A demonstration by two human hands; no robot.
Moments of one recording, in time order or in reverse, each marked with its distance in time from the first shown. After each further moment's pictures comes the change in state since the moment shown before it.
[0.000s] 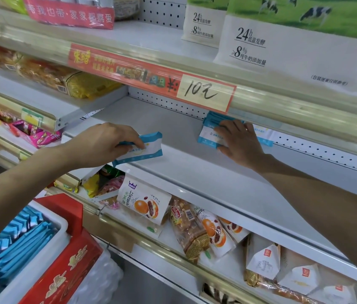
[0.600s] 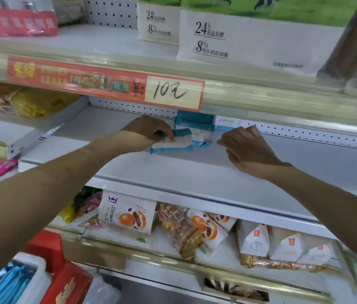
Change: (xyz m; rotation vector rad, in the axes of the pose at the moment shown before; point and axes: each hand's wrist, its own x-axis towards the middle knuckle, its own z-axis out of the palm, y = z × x) left_hand 0.155 0.029 0.058 -0.167 -0.116 0.076; right_hand -0.094 0.023 -0.031 -0.101 0.141 -0.050
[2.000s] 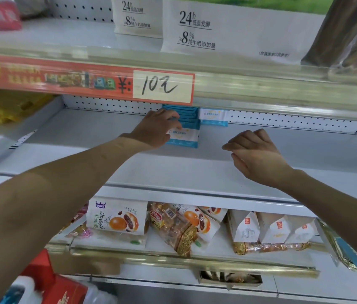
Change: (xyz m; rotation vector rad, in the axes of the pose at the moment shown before) left_hand 0.067 0.003 0.055 0.323 0.110 0.265; right_hand -0.057 -0.017 -0.036 0.055 0.029 0.116
